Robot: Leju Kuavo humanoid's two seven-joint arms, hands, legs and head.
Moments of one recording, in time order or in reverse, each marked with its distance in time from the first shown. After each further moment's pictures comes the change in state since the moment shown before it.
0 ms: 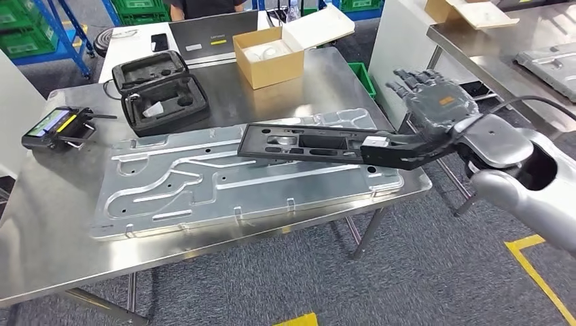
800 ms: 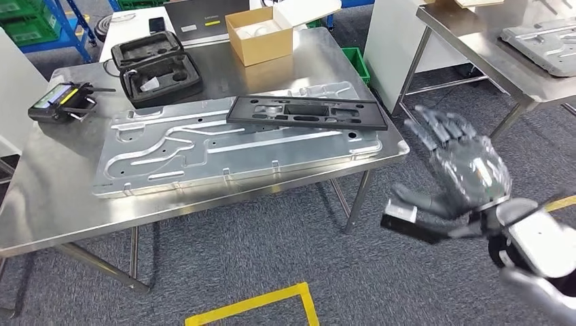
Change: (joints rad) left arm 0.036 0.002 0.056 0.000 0.063 0.033 -0.040; right arm 0.820 0.033 -0.517 -0.323 0.207 -0.404 -0.067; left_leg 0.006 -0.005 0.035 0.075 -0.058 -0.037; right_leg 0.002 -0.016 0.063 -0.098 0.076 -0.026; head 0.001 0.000
